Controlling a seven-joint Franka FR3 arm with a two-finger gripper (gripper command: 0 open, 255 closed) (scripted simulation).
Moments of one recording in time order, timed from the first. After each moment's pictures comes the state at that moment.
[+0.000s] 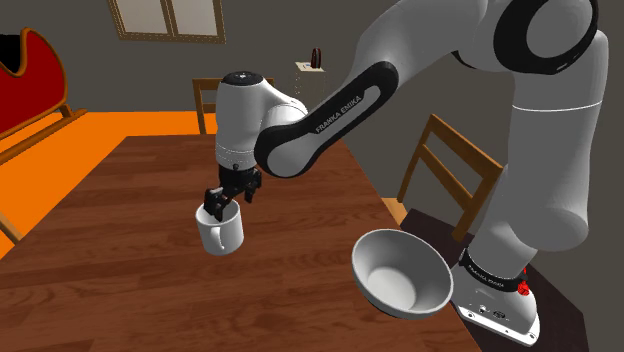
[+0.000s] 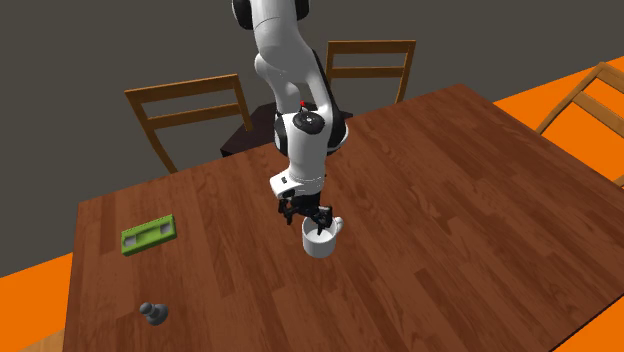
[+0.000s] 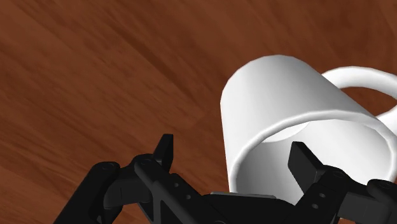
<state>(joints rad) 0.16 0.31 0.40 -1.96 -0.30 2.43 0.72</state>
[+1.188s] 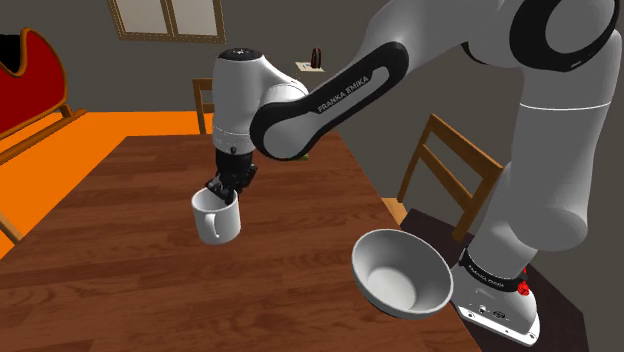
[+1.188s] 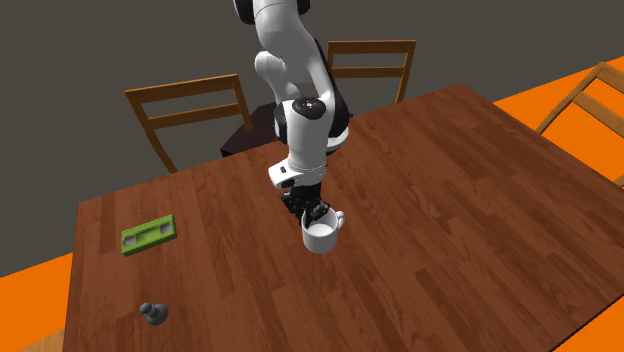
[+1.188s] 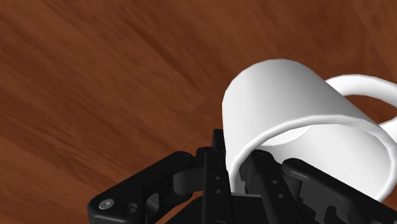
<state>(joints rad) 0.15 0.26 0.42 -1.93 -0.26 2.36 0.69</state>
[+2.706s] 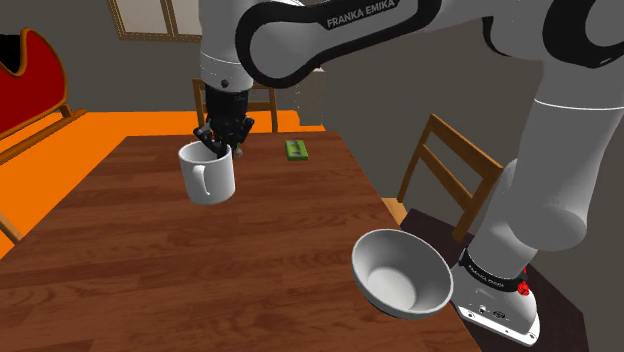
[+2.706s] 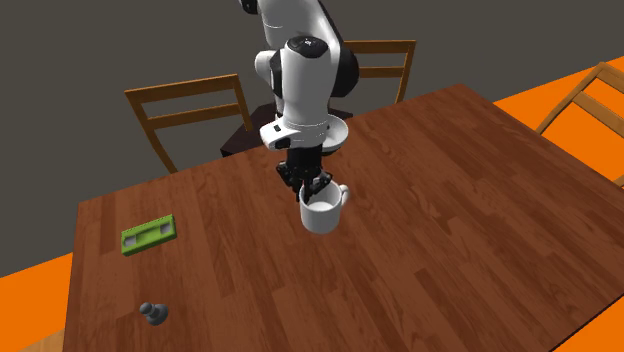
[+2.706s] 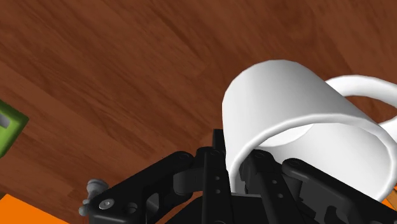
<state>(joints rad) 0.14 0.16 0.45 -1.75 -0.17 2.08 0.61</state>
